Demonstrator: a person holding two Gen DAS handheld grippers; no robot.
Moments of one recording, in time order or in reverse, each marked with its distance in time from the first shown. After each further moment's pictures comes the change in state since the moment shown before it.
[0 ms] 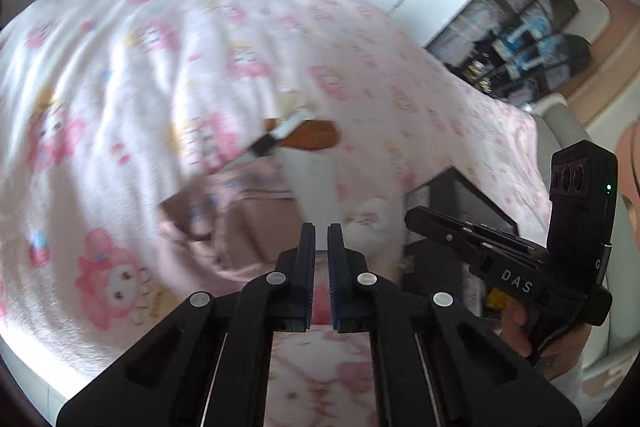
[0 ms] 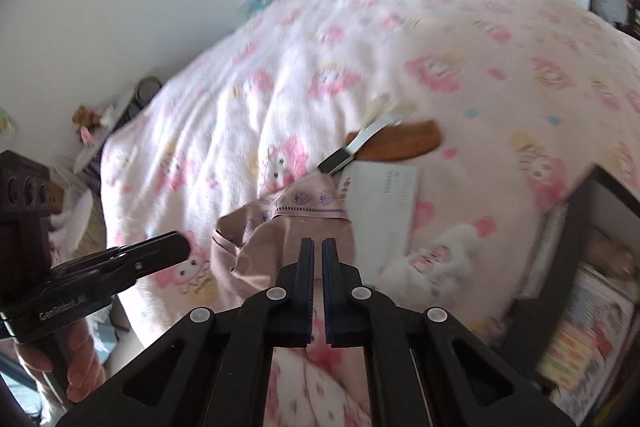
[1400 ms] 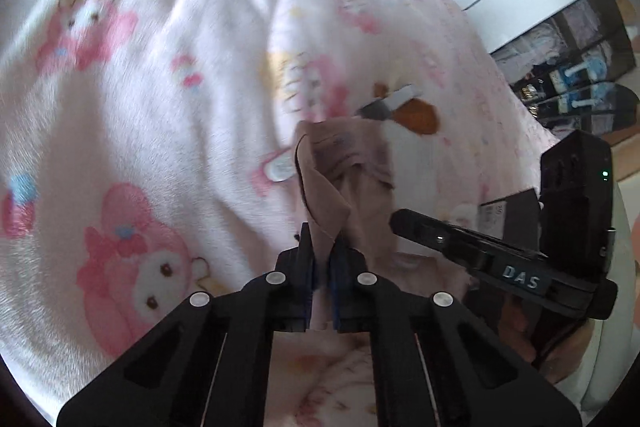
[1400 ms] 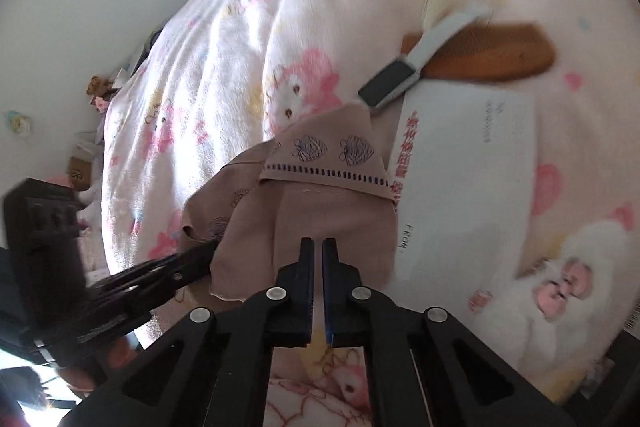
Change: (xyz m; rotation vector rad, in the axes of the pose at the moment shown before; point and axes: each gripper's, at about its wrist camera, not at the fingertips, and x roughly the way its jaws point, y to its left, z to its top) left arm 0.040 0.100 -0.021 -0.236 0.051 0.095; right arm 0.138 0.004 0.006 0.040 0.284 0.163
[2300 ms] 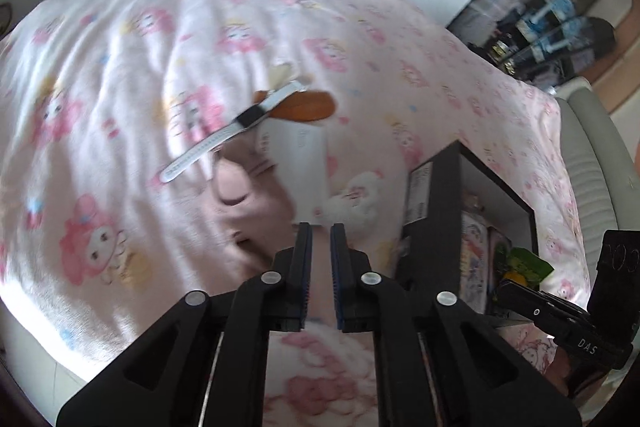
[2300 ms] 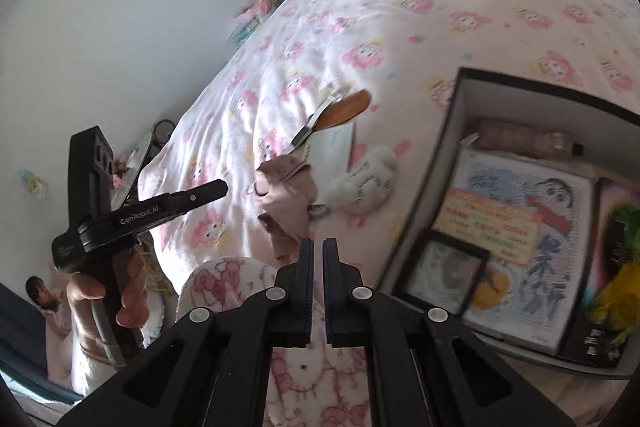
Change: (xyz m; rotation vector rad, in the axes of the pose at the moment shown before) left arm -0.042 -0.128 -0.031 0.163 -0.008 0.065; right arm -0.211 -0.045 -0.141 0.131 -0.292 -0.004
